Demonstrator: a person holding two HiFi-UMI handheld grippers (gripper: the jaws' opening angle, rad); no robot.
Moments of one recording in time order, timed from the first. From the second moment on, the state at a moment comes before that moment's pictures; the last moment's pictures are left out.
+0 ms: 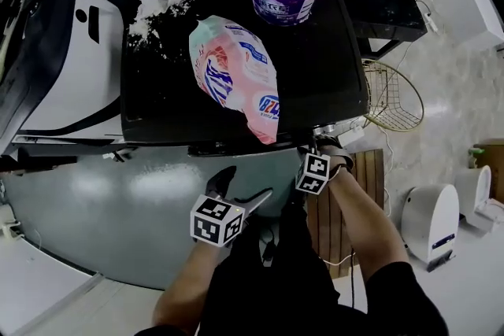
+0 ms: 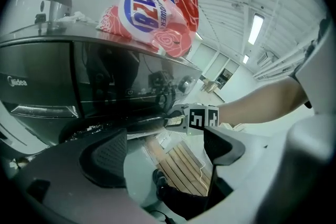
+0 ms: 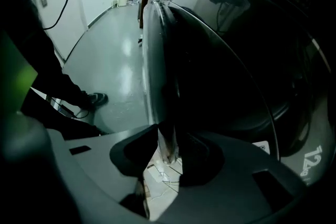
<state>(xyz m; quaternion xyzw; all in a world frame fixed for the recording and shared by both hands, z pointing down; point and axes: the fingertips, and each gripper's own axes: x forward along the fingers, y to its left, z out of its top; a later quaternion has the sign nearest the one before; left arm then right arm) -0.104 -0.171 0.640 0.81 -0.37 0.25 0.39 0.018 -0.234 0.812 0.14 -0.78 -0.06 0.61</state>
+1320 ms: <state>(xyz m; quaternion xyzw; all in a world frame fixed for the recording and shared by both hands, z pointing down) -0.180 -0.167 0.630 0.79 -0.44 0.21 0.38 0.022 -0.232 0.802 0.16 -0.77 0.05 0.62</state>
